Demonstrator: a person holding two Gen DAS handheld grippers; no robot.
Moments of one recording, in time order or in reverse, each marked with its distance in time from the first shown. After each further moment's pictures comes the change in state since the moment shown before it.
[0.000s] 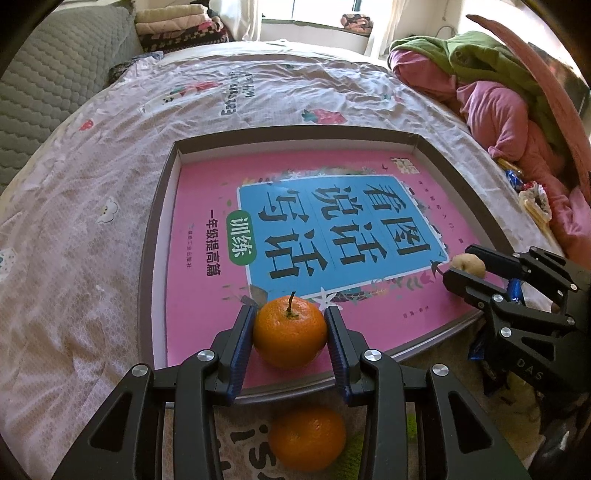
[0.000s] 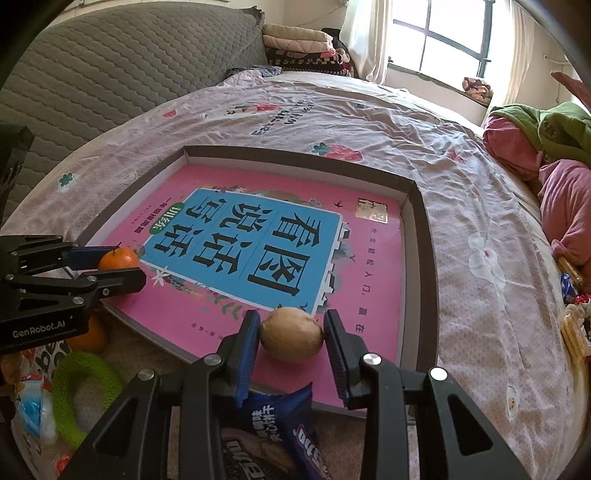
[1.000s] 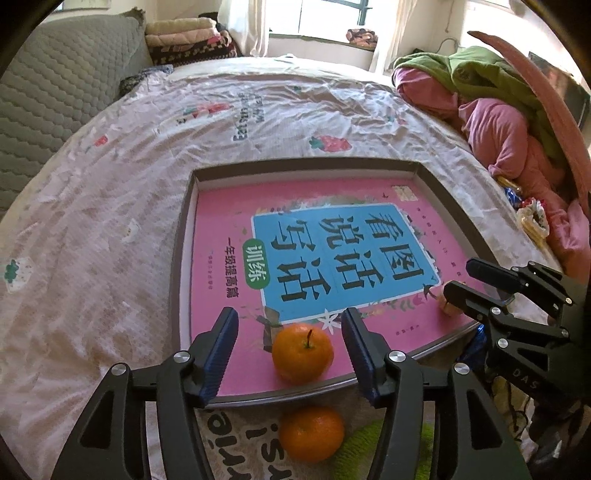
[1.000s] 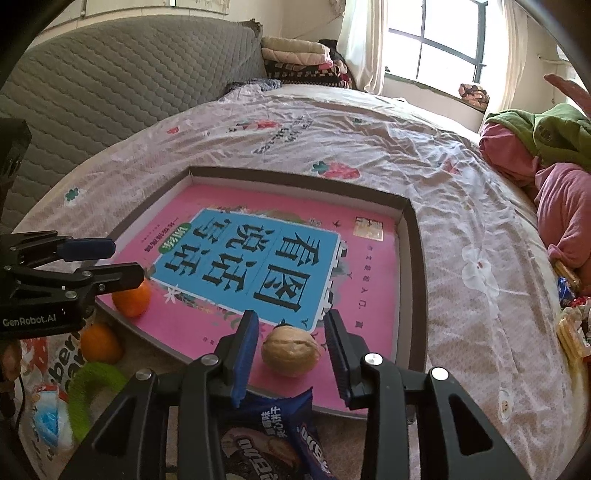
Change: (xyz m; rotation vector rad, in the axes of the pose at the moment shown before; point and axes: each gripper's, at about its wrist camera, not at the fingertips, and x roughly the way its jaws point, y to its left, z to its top) left arm -0.030 0.002 0.011 -0.015 -0.072 0.026; right arm -0.018 -0.002 0.006 0.020 -0.058 0.009
